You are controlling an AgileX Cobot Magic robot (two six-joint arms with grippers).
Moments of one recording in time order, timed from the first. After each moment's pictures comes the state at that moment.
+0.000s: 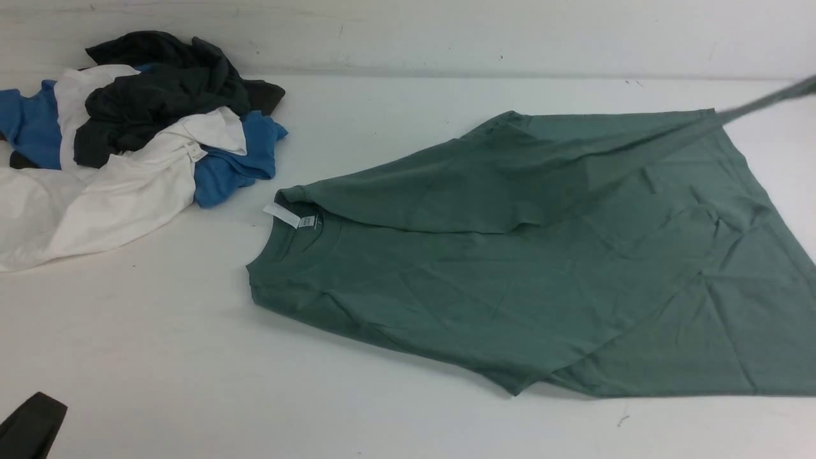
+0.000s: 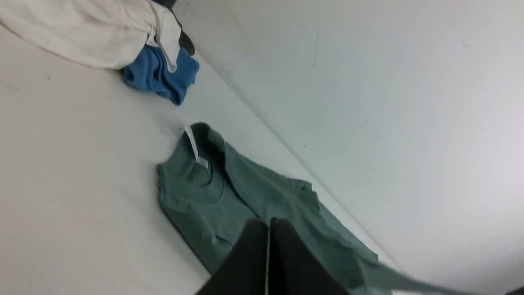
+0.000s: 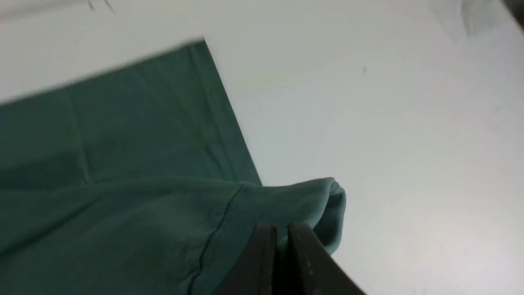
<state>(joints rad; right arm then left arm) -0.23 2.13 -2.21 -0.06 1.26 0.10 -0.04 -0.01 0.03 -0.88 0.13 -0.05</state>
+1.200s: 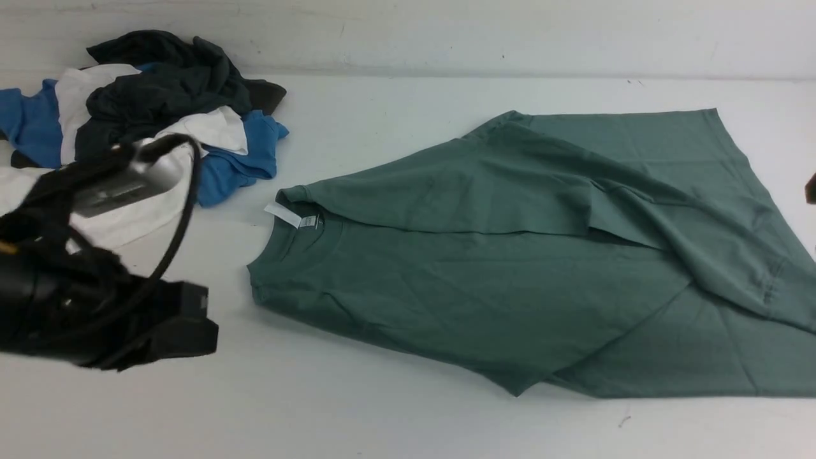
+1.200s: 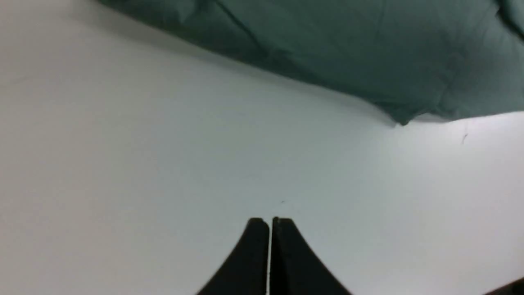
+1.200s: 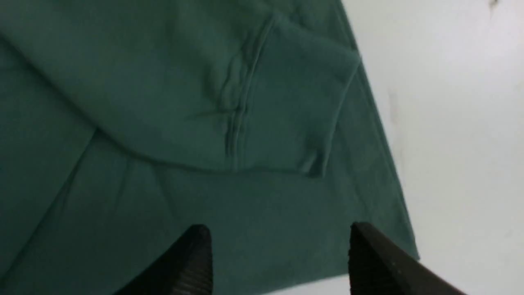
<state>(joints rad) -0.23 1.74 -1.40 0.02 1.22 0.06 -0.04 1.21 -0.85 -0.64 0.95 0.27</state>
